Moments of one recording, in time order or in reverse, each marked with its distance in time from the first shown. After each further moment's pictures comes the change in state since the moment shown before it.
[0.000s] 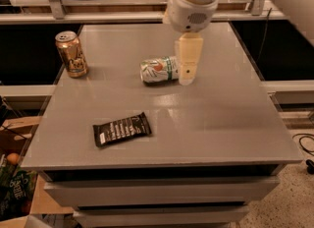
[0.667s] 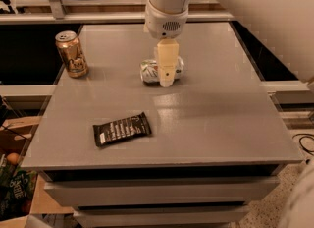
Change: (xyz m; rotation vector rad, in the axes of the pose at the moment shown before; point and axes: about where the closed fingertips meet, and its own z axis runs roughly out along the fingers) arm -0.031 -0.023 0.042 -0.048 -0.012 -0.047
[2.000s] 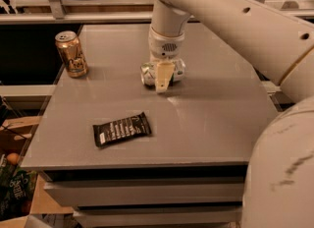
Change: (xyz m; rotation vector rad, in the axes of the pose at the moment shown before) arm 0.021 -0.006 0.077 -0.118 -0.004 0.069
